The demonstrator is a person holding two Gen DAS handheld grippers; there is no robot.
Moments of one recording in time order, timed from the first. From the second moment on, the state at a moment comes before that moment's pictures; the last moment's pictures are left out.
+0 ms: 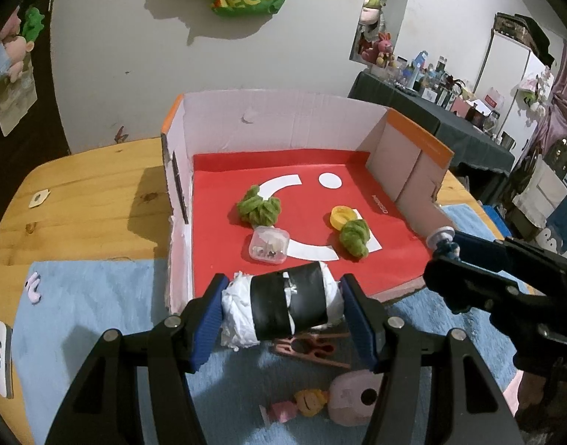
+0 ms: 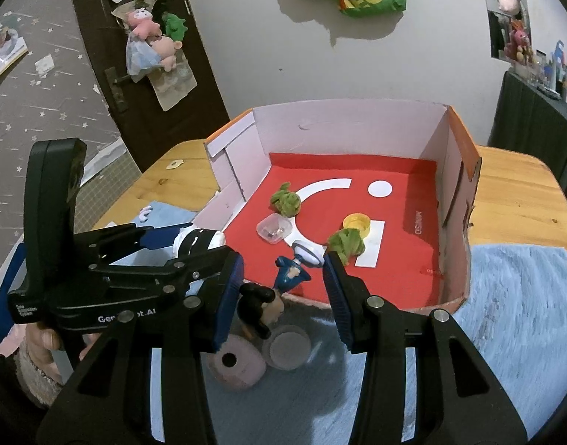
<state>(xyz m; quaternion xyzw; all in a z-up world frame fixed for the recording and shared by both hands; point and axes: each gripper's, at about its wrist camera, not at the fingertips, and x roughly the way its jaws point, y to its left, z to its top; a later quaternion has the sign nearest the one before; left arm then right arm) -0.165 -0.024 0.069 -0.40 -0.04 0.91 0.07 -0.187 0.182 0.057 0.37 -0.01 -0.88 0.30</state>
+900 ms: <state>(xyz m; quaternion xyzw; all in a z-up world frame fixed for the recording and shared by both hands) -0.207 -0.015 0.043 -0.45 -0.02 0.89 0.08 -0.239 0.176 0.022 0.44 0.03 -0.86 0.25</state>
